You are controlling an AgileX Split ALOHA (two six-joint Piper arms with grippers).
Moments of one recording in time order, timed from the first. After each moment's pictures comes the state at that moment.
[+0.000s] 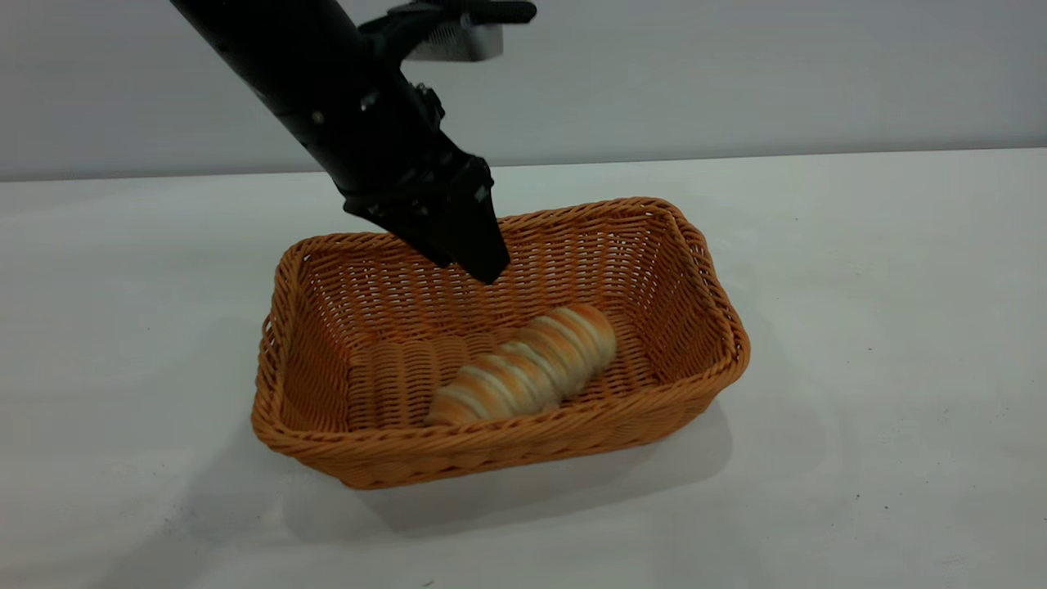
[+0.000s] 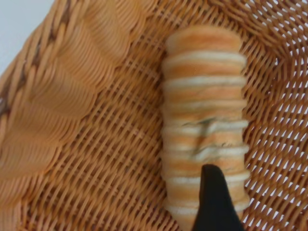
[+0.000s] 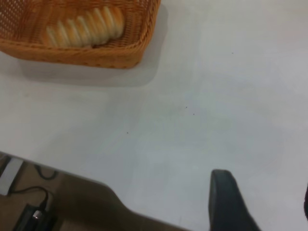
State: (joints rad) left arm -0.41 2.03 -1.32 -0.60 0.56 0.74; right arm 0.16 0.09 -0.48 0.17 1.12 -0.11
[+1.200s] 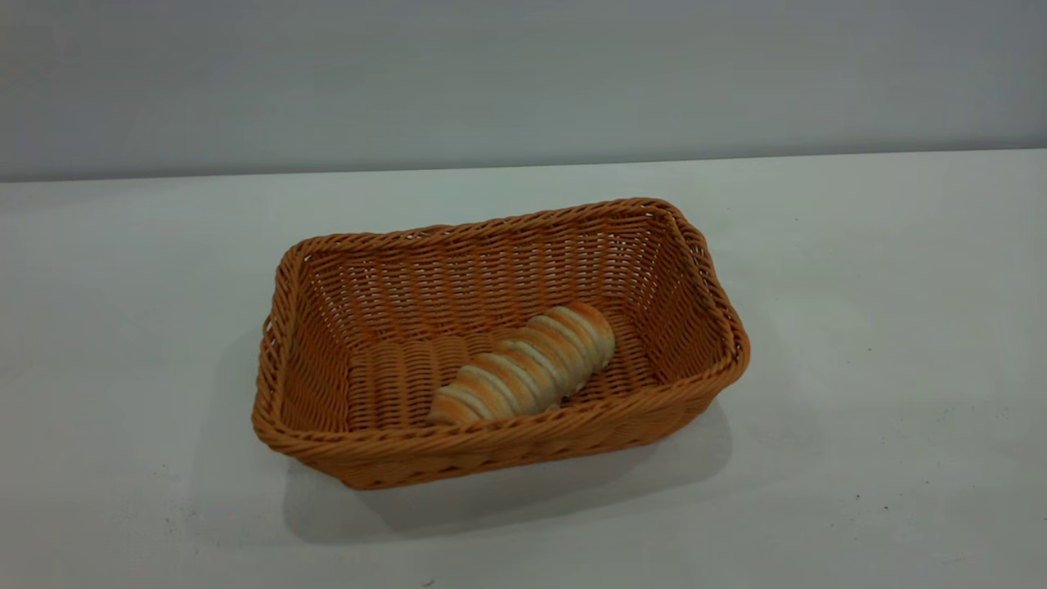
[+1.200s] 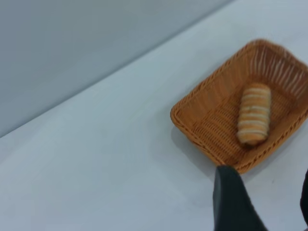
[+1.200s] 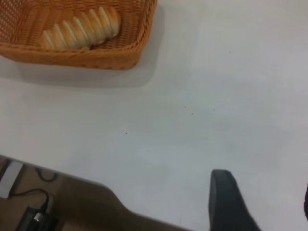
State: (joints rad) left arm -0.41 0.57 -1.21 0.02 1.16 0.18; right arm 0.16 0.09 -0.48 0.16 1.12 -0.09
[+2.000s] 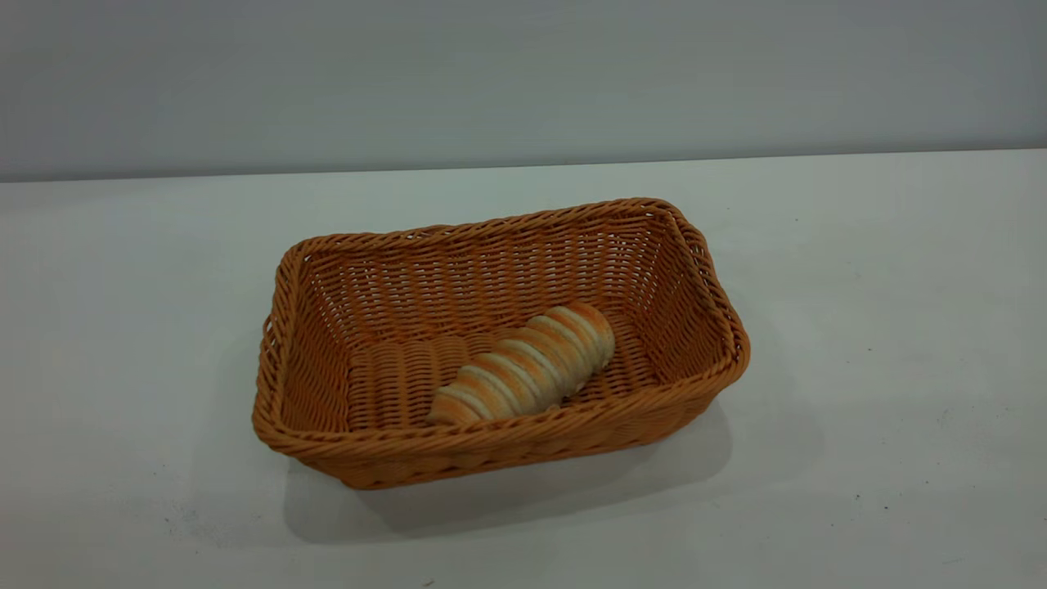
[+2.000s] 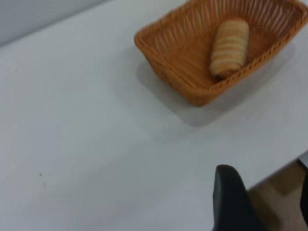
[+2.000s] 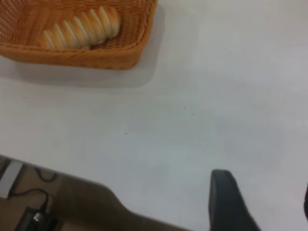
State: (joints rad) left arm -0.41 -0.02 -0.58 -0.04 1.16 0.14; right arm 0.16 0.09 -0.48 0.16 1.12 -0.09
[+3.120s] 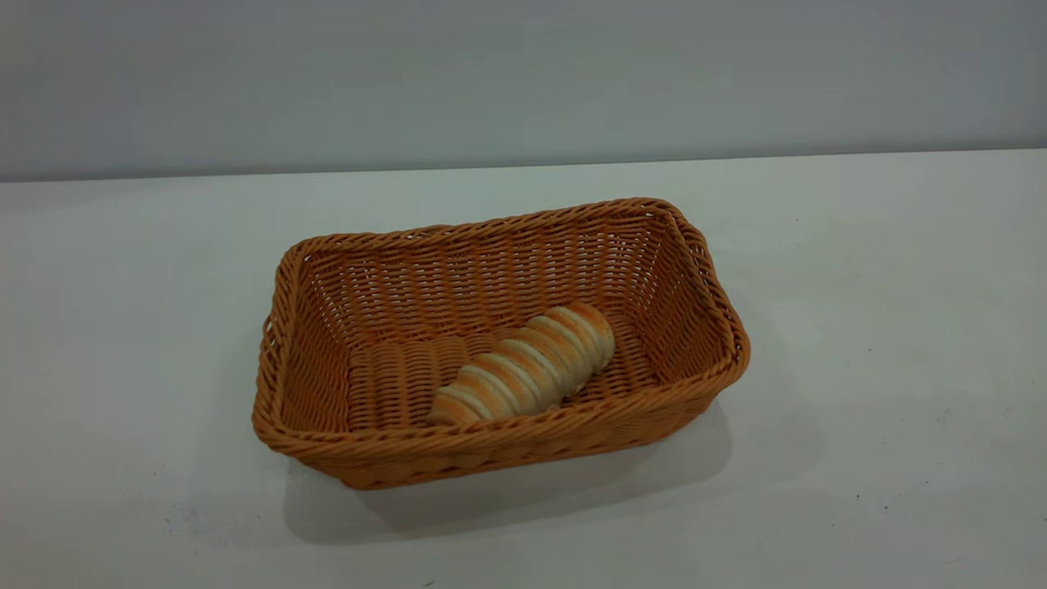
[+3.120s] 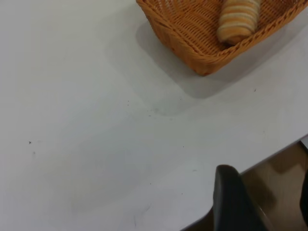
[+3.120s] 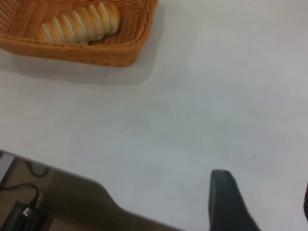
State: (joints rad) left arm -0.41 -0.02 -0.49 -0.01 1.14 0.09; right arm 0.16 0.09 -0.48 0.16 1.12 -0.14
